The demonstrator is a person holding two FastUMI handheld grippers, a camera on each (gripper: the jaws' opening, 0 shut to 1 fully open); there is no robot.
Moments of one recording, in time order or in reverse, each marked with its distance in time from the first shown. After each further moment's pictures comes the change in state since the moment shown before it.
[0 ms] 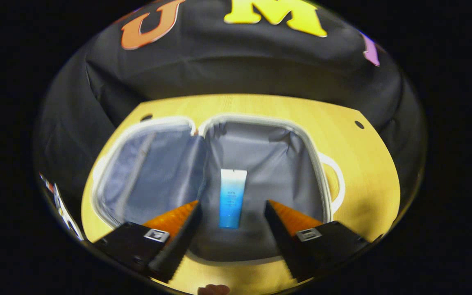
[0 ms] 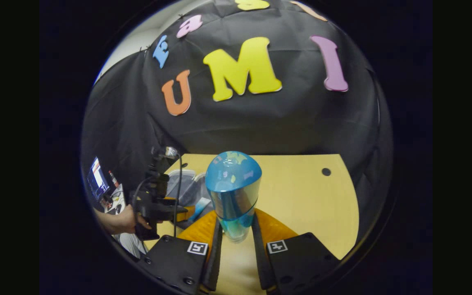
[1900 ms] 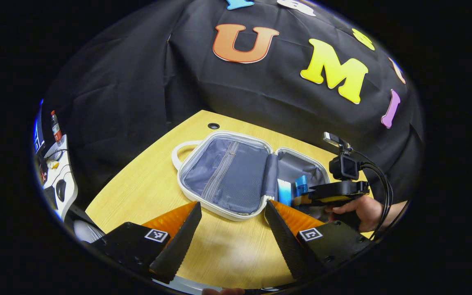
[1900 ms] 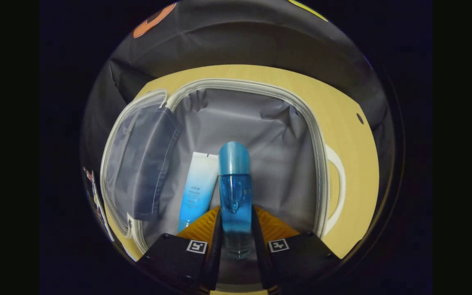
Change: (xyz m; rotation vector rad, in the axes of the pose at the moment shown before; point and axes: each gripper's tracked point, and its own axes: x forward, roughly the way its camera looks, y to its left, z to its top) left arm -0.118 0.127 -0.052 -0.423 -0.157 -0.007; right arm 0.238 0.082 -0.156 0.052 0.543 -0.334
